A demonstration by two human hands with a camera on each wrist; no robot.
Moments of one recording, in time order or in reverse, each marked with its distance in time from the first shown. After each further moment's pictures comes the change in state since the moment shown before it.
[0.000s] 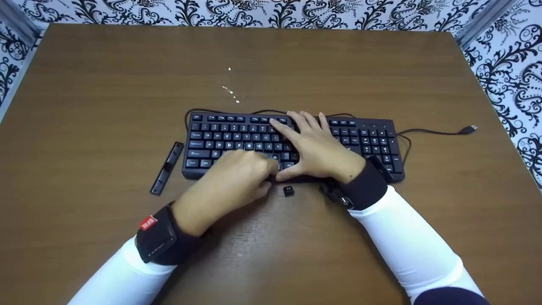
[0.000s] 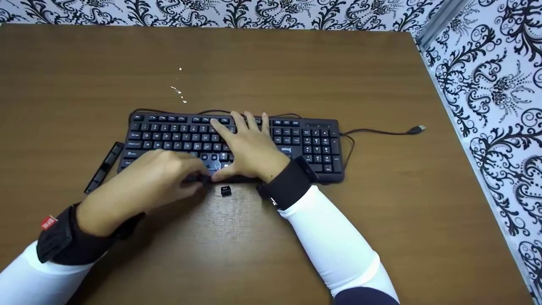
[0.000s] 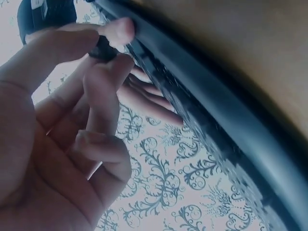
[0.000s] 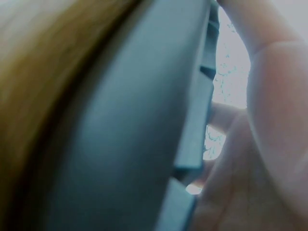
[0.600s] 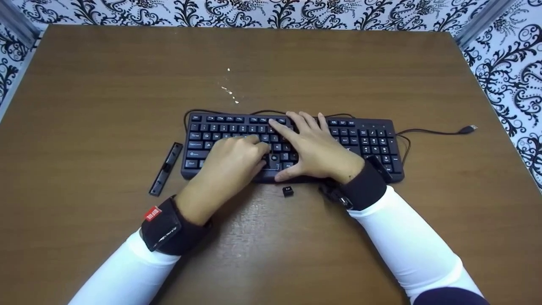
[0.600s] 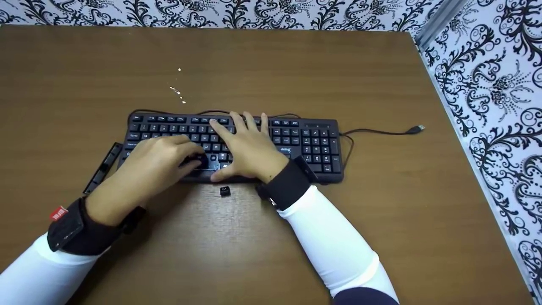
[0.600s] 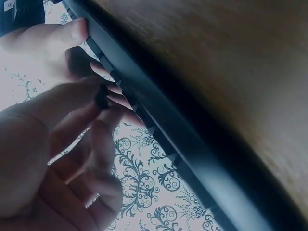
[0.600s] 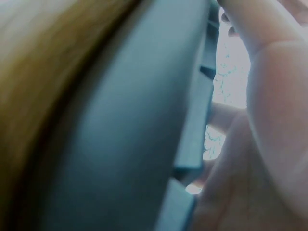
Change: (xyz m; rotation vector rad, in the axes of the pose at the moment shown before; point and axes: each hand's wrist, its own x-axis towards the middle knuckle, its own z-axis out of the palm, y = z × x) left_hand 0.011 -0.017 0.009 0.145 0.101 -0.135; right_hand 0.000 -0.001 -0.001 0.011 -0.023 0.009
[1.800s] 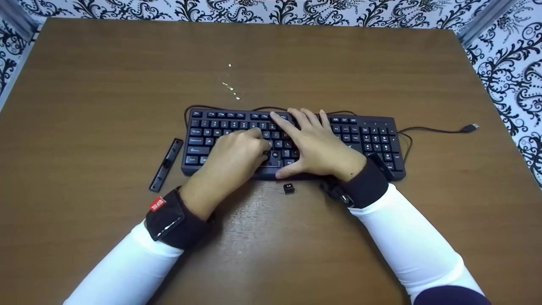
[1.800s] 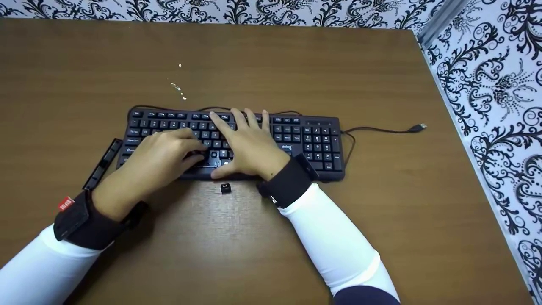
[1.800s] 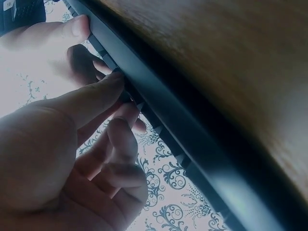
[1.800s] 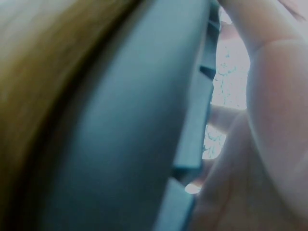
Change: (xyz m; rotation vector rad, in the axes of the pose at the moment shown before) left_hand 0.004 -0.004 0.010 -0.050 -0.023 -0.053; right_hand 0.001 0.001 0.001 0.005 0.037 -0.025
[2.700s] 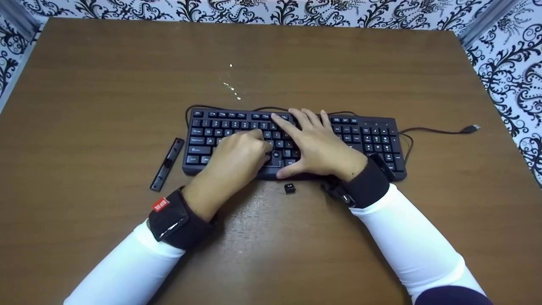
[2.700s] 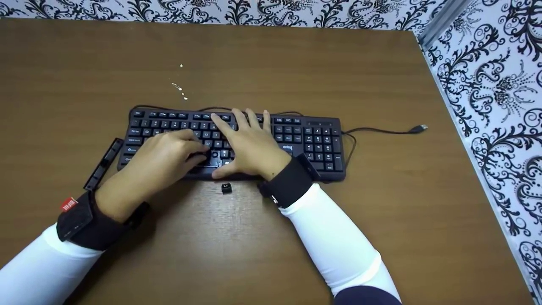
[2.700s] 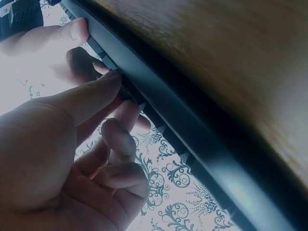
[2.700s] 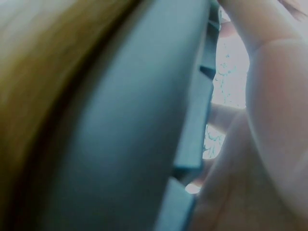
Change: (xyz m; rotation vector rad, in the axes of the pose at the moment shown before) left_hand -0.001 0.003 0.001 0.003 0.021 0.016; right_hand 0.000 0.000 -0.001 -0.015 -0.015 0.006
